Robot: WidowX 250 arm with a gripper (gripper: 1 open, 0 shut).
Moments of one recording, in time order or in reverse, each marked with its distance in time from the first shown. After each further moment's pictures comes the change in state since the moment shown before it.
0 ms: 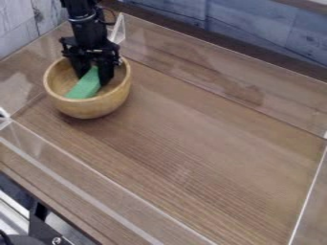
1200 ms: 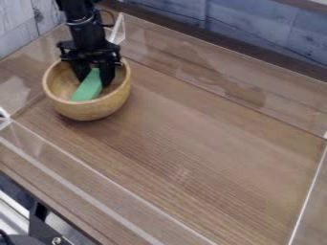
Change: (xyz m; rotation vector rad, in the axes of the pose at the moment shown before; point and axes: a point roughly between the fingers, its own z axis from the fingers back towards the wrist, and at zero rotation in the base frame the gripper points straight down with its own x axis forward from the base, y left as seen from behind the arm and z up) arm -0.018 -0.012 0.001 -0.048 0.025 0.121
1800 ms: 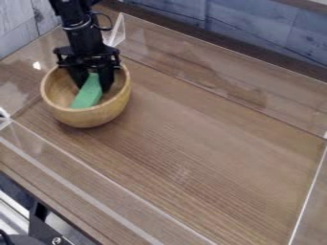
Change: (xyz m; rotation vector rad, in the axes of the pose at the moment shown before) arm -0.018 -0.006 -0.001 -0.028 0.002 0.058
